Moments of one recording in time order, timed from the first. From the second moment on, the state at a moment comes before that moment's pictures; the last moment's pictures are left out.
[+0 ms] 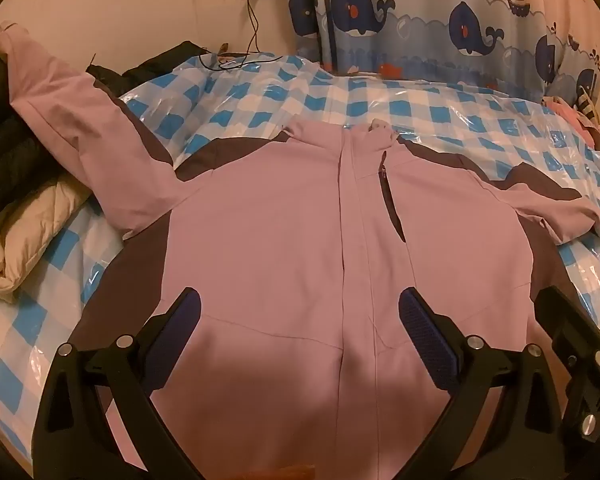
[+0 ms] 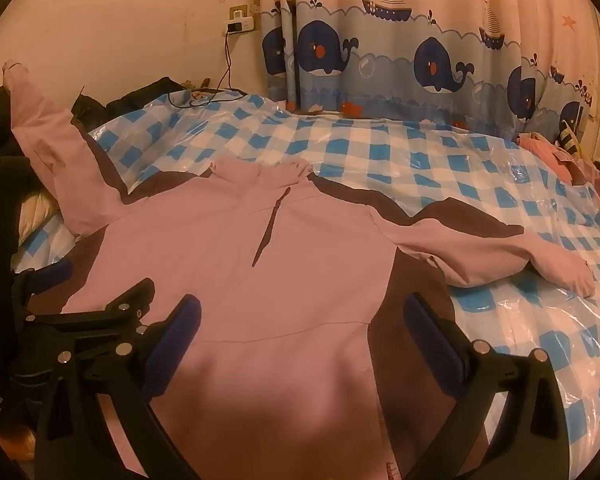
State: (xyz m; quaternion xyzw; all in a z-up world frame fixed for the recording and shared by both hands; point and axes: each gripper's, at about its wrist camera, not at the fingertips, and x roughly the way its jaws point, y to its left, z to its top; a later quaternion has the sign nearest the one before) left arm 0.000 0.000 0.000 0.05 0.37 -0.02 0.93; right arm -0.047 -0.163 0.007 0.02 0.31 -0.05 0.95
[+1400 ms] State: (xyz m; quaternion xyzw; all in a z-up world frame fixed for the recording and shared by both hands) left arm 0.001 0.008 -0.001 0.05 0.37 -0.03 0.93; right arm -0.047 -0.162 0.004 0.03 0.31 -0.05 0.95
